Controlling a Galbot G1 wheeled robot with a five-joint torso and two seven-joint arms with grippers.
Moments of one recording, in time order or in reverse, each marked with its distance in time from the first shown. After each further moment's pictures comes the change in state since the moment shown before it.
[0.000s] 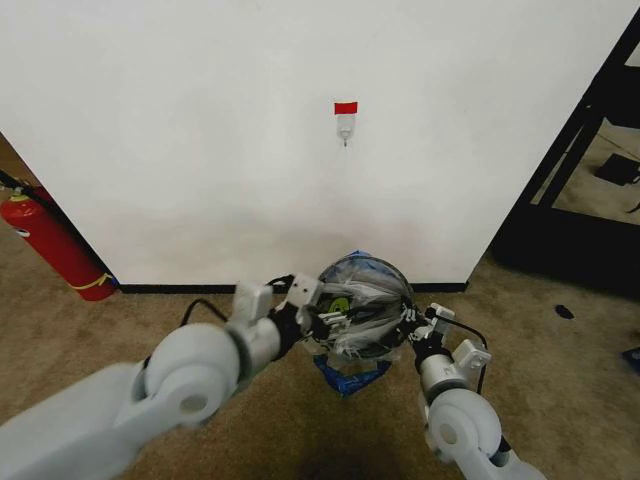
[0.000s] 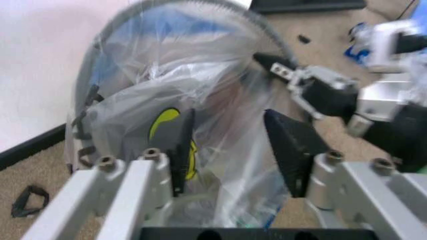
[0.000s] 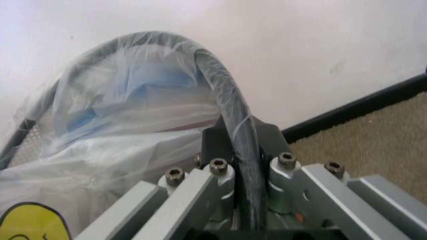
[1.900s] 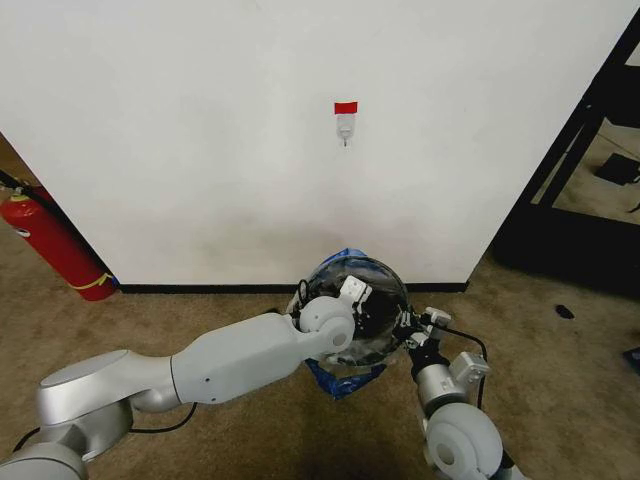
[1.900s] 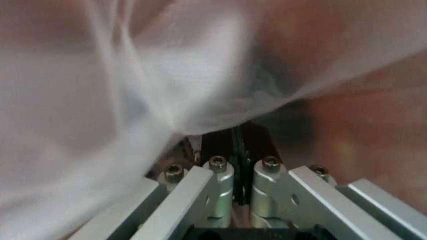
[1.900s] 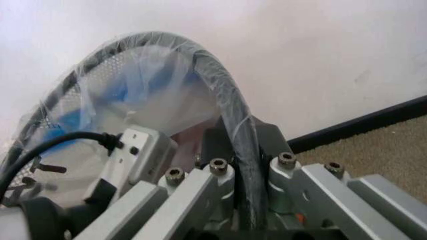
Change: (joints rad) left arm -0.192 -0.441 0.360 0.675 0.167 0.002 -0.085; right arm -0.056 0.001 -0.026 0.048 -0.070 0.036 -0.052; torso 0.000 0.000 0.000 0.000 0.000
